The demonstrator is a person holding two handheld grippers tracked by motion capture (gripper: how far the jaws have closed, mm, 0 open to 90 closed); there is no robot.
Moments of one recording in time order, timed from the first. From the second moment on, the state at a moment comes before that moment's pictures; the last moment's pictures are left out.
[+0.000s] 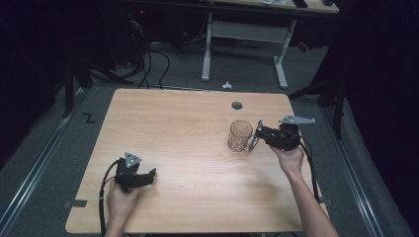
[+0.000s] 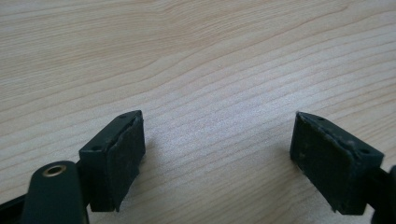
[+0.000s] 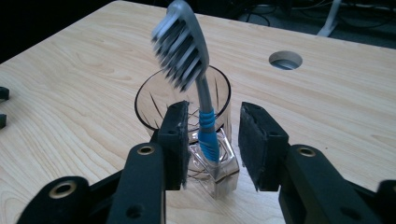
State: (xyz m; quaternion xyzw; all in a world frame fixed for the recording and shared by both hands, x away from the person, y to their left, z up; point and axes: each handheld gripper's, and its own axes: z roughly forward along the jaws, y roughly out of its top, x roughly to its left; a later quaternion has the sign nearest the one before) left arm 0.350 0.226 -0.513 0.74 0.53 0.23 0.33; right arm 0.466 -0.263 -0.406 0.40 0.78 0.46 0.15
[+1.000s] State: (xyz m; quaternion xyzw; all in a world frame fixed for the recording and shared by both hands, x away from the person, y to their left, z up) left arm 0.350 0.226 -0.513 0.74 0.53 0.23 0.33; right arm 0.444 -0.294 -0.408 0.42 0.75 0.47 0.18
